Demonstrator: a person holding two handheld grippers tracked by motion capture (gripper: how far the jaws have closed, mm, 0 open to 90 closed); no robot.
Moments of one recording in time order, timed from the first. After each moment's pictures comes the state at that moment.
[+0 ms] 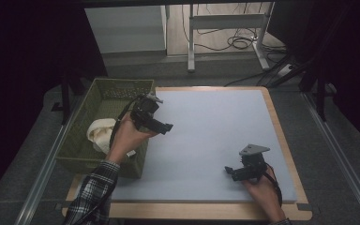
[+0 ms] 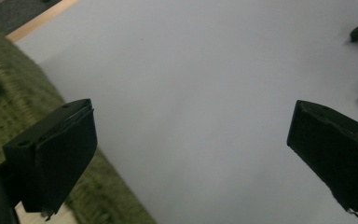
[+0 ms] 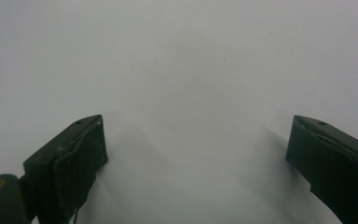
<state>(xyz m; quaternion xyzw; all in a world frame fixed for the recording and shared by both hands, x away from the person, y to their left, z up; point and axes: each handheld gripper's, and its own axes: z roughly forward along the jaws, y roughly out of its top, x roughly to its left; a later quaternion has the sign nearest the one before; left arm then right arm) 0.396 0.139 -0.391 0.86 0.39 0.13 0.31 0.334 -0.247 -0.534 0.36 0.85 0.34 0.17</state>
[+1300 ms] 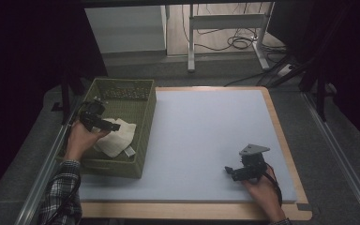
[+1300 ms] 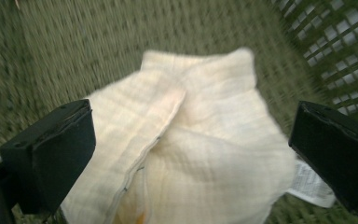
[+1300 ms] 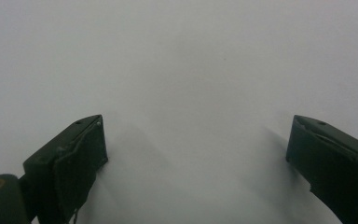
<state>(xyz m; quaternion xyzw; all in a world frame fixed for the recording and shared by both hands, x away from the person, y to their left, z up) 0.418 0.298 -0.459 0.80 0.55 0.13 0.21 0.334 -0.247 -0.534 0.36 0.85 0.34 0.17</state>
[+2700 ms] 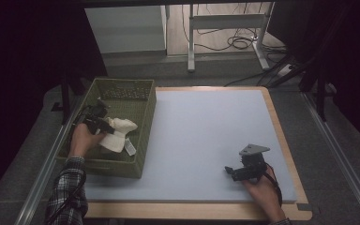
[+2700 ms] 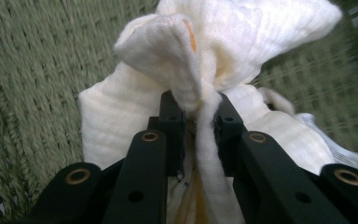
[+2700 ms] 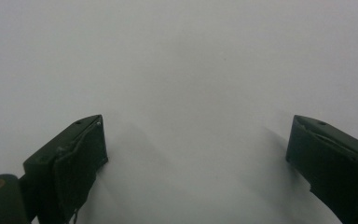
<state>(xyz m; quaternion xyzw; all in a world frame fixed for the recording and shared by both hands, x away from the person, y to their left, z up) 0.432 0.306 -0.472 0.79 0.58 0.05 0.18 0.334 -0.247 -0.534 0.36 0.85 0.34 0.17</state>
